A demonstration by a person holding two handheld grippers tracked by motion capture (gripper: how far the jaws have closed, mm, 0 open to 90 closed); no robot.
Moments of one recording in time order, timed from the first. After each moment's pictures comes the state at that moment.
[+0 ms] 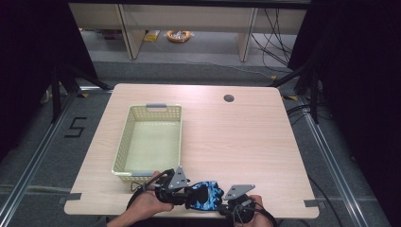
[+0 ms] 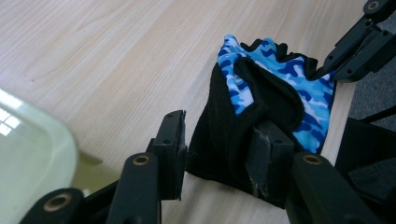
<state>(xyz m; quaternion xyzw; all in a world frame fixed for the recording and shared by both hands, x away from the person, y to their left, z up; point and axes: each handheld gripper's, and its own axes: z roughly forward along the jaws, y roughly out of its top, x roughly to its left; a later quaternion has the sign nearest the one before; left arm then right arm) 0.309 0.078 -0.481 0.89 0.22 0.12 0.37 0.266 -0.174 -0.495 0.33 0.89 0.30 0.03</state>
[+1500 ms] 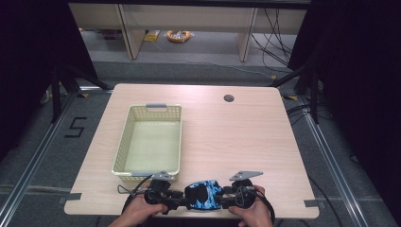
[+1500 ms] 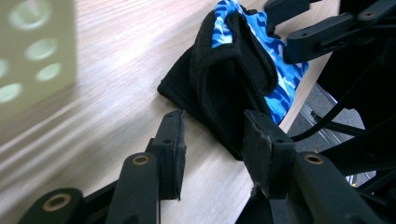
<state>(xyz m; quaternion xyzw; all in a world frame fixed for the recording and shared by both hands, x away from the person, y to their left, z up) 0.307 0.104 -0.509 0.82 0.39 -0.08 0.41 0.302 -0.181 -0.497 0.44 0.82 0.35 0.01</state>
